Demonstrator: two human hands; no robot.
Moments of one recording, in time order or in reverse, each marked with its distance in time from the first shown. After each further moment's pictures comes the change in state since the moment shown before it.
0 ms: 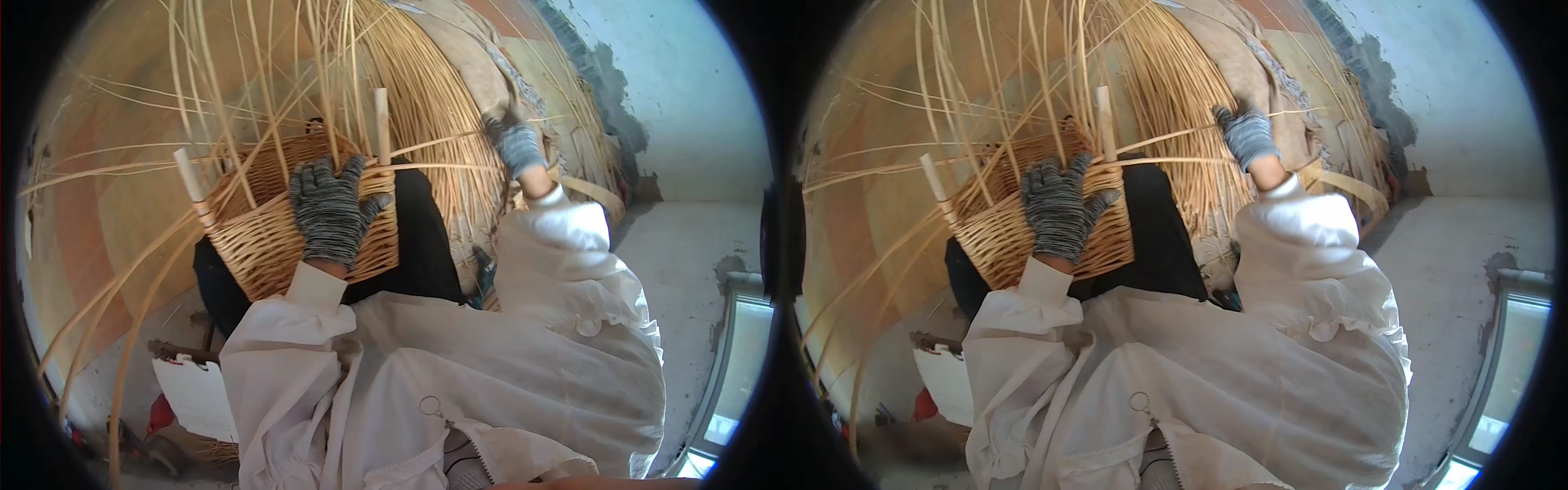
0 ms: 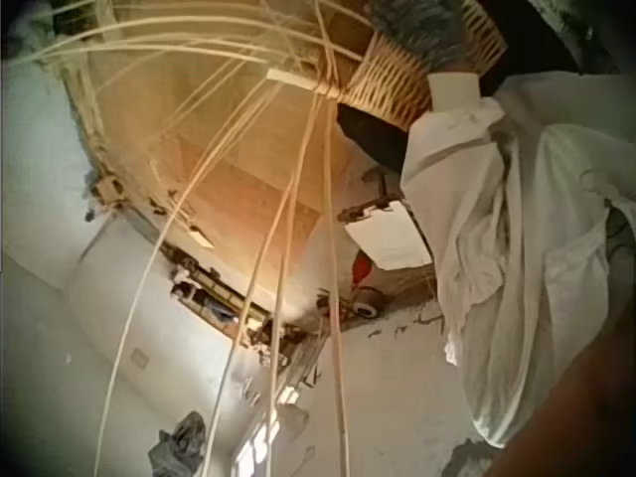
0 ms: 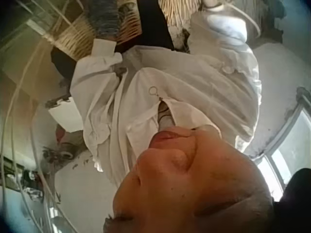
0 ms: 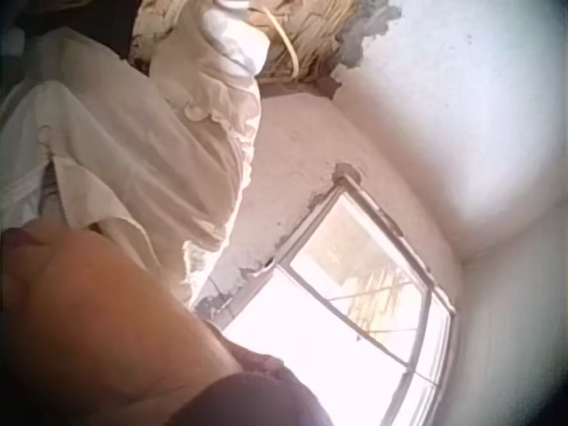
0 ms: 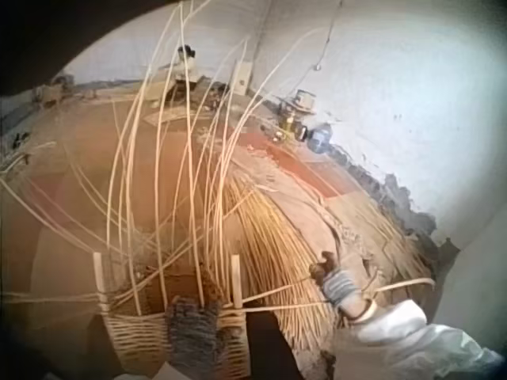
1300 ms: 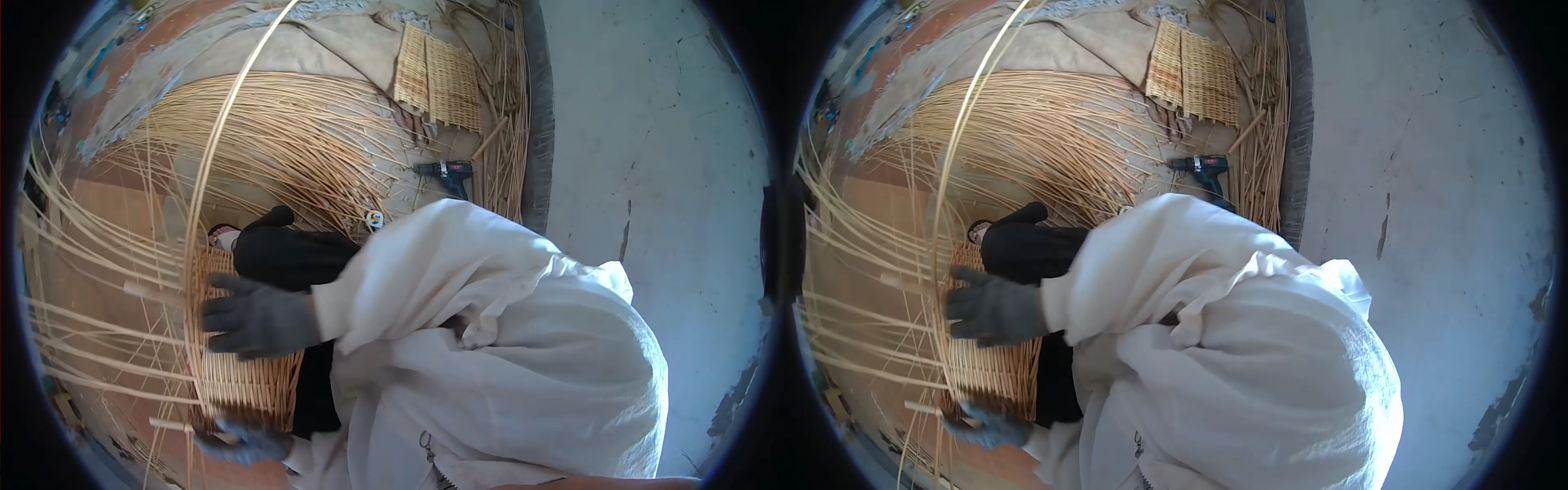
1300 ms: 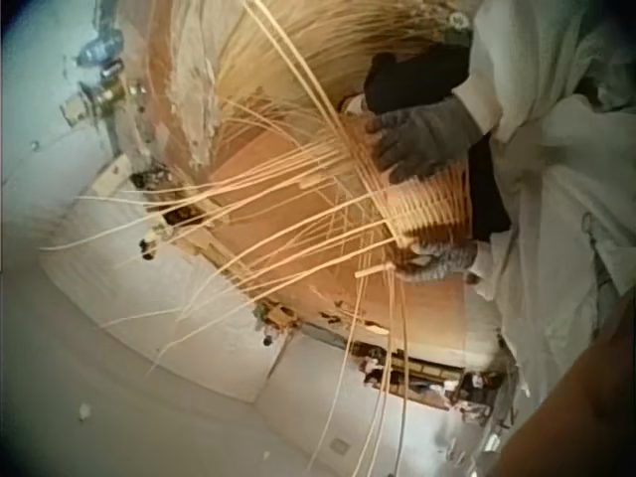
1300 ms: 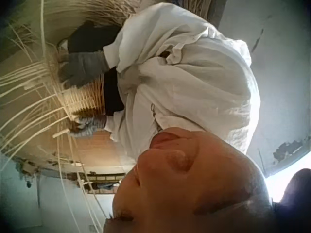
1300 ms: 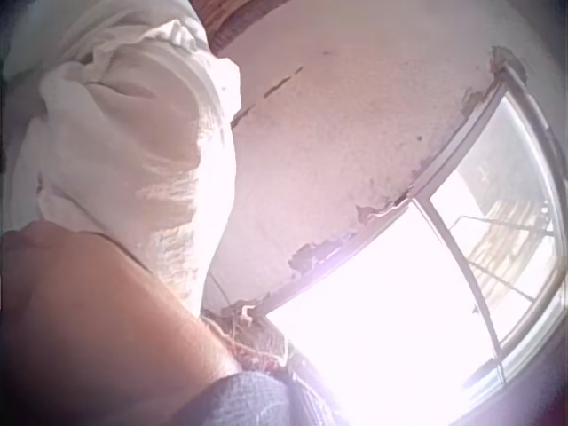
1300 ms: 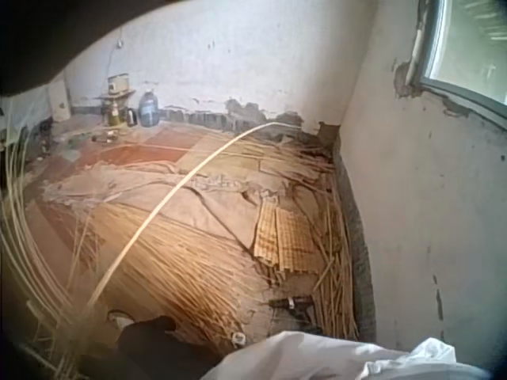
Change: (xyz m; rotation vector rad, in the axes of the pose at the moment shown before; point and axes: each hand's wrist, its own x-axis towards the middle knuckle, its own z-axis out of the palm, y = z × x) left_hand -0.080 -0.048 -0.033 -0.250 0.620 -0.101; right_hand -0.119 -0.049 0.082 0.033 0.306 -0.875
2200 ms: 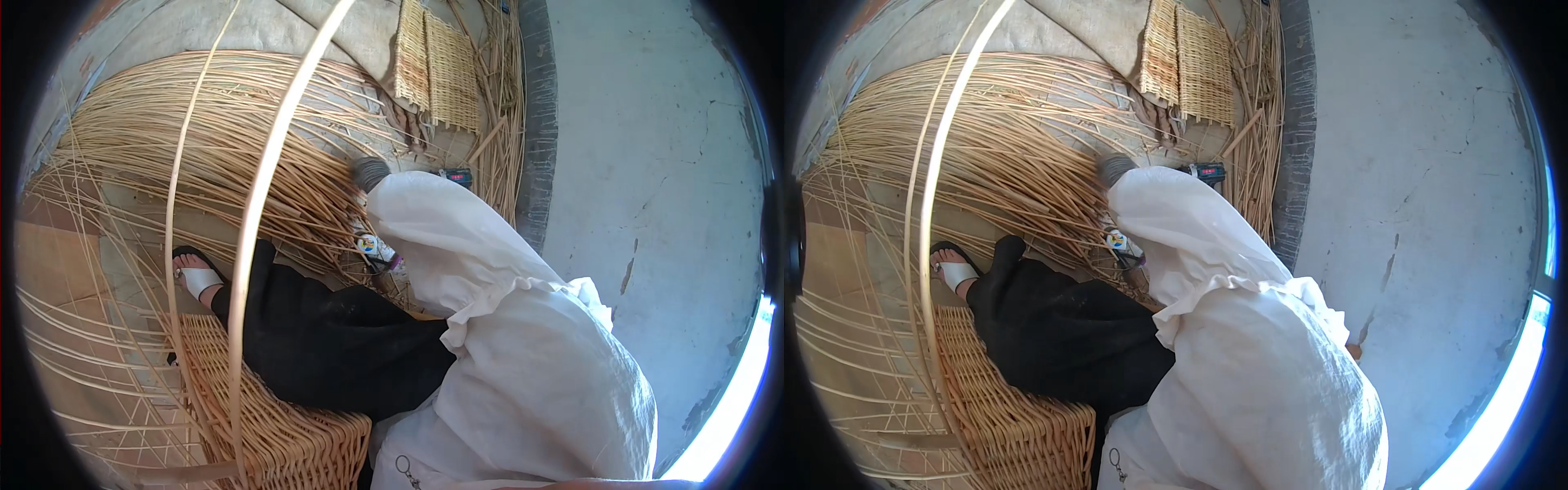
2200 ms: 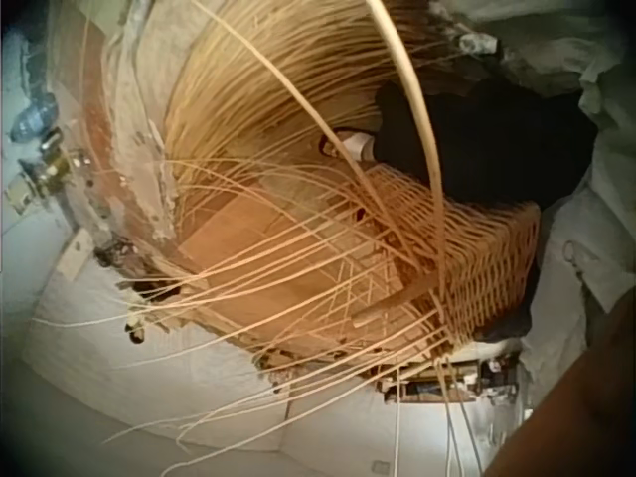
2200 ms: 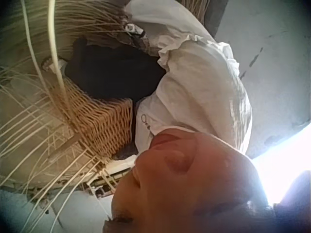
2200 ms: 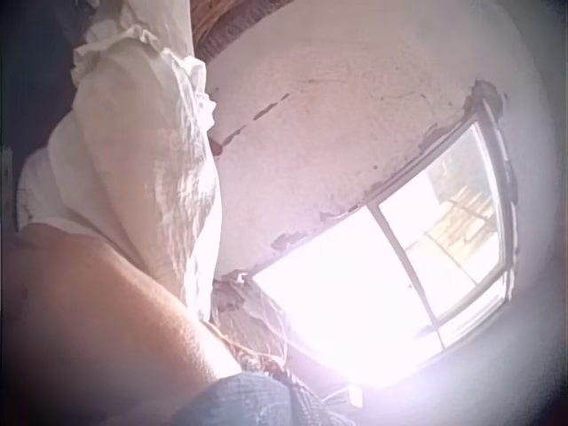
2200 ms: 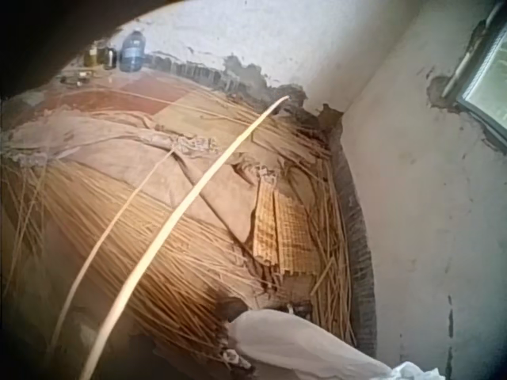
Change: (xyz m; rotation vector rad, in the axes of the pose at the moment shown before) left_hand -0.013 -0.031 0.191 0.005 -0.556 -0.210; right_hand -0.349 0.346 -0.023 -0.531 -0.571 1.423
